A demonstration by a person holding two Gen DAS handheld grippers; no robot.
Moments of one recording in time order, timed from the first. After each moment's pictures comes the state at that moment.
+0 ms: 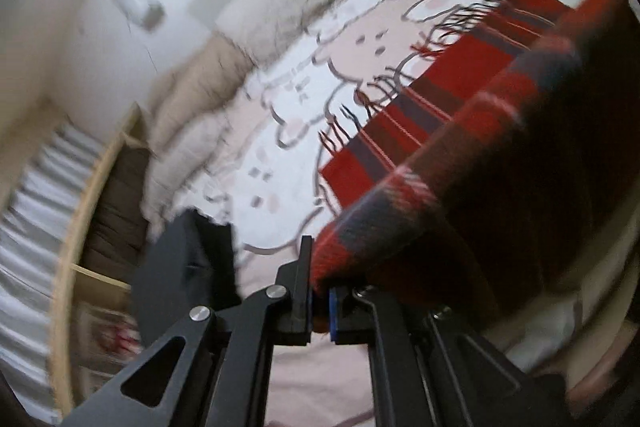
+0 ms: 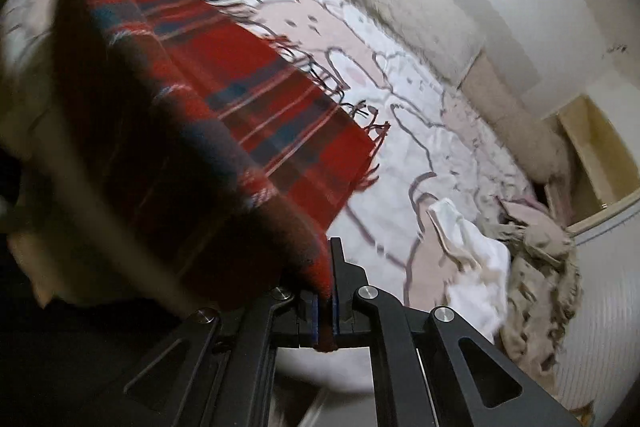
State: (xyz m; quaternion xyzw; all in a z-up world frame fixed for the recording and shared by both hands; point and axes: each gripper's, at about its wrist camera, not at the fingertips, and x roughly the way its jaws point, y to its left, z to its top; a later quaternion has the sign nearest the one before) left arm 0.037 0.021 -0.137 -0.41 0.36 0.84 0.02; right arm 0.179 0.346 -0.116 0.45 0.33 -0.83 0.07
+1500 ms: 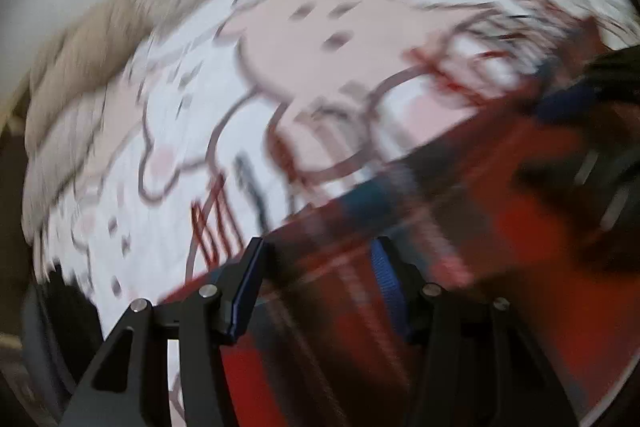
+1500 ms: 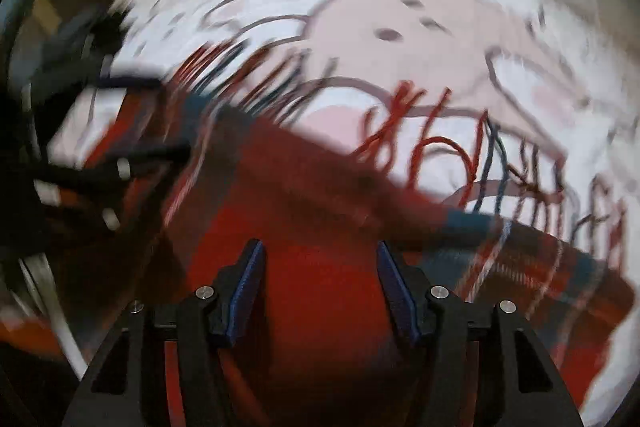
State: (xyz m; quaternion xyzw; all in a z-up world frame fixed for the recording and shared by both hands) left arm -0.188 0.120 -0.244 -0.53 0.26 0.80 0.11; right arm -0.108 0.246 -0.217 0.57 0.01 -0.80 0.19
